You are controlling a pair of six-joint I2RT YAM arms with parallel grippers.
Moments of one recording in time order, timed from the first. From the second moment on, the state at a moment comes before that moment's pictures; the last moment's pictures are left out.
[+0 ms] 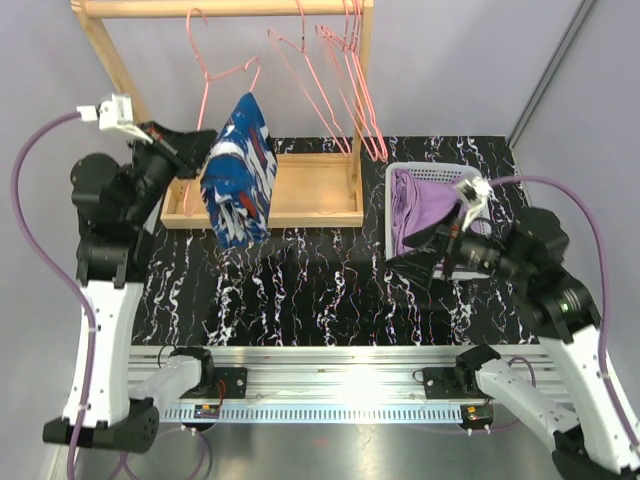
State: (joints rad) left arm -0.08 1.05 1.49 -0.27 0.34 -0.58; right arm 0.38 0.70 1.17 -0.60 -0.68 0.39
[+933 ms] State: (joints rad) left arm -0.09 0.67 1.29 -0.50 0.26 -0.77; right arm 1.49 1.56 1.41 0.11 0.64 -0.24
